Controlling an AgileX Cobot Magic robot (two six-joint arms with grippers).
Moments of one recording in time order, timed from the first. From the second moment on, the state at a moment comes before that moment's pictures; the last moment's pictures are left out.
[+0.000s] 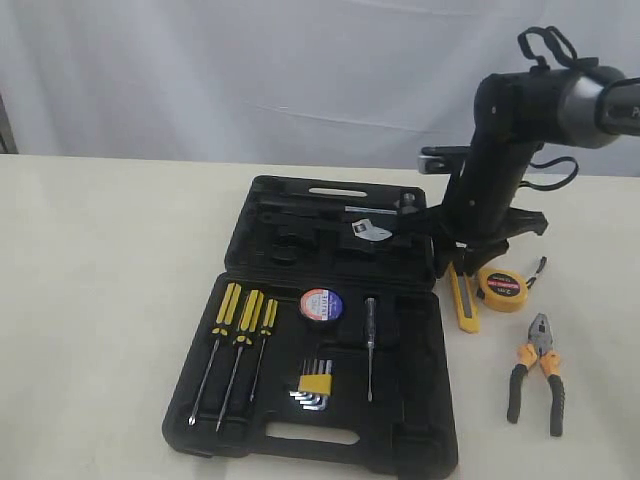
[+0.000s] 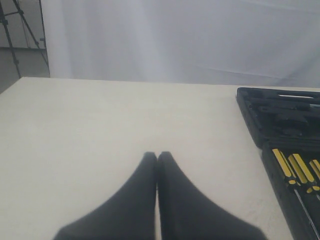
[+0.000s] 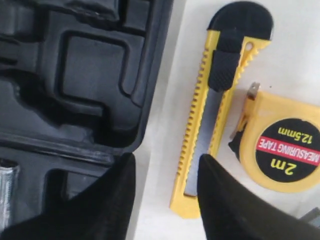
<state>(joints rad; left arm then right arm) -0.02 0.00 0.00 -0.02 0.27 -0.03 -0.15 2.16 -1.64 0.00 1.01 0.15</state>
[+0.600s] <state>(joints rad) -0.02 0.00 0.00 -0.02 0.27 -0.03 -0.19 2.17 -1.64 -0.05 0.99 0.19</state>
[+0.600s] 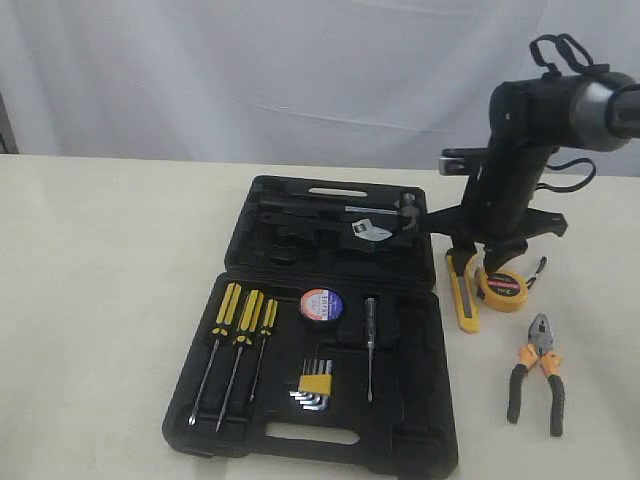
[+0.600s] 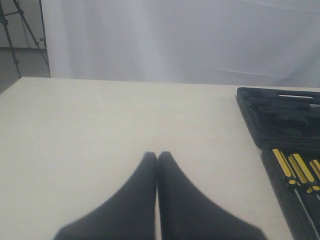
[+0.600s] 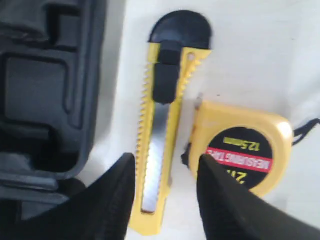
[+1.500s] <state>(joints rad) -0.02 0.00 0.00 -0.02 0.27 -0.03 -0.19 2.23 -1.64 0.00 0.98 0.14</state>
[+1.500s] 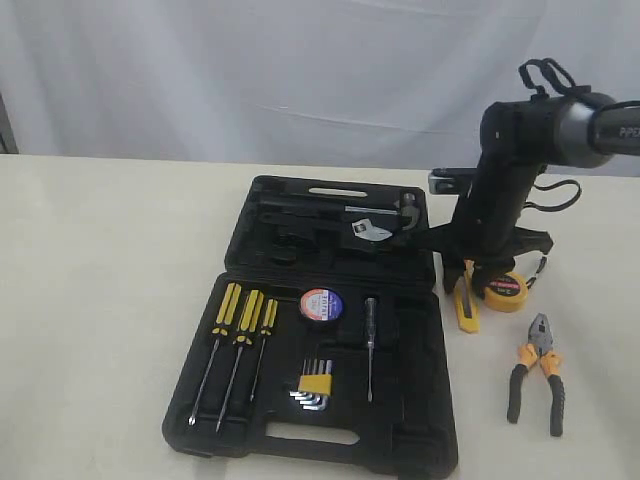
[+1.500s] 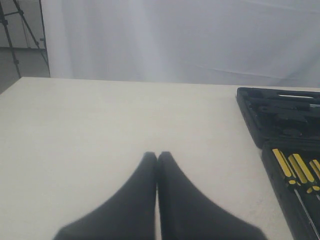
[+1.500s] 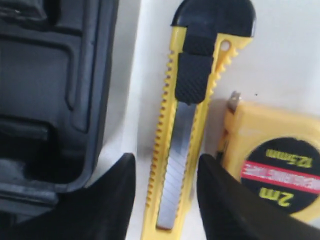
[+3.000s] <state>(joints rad) -0.02 0.00 0.00 -0.02 0.27 -0.03 0.04 1.76 -1.41 0.00 1.09 0.36</state>
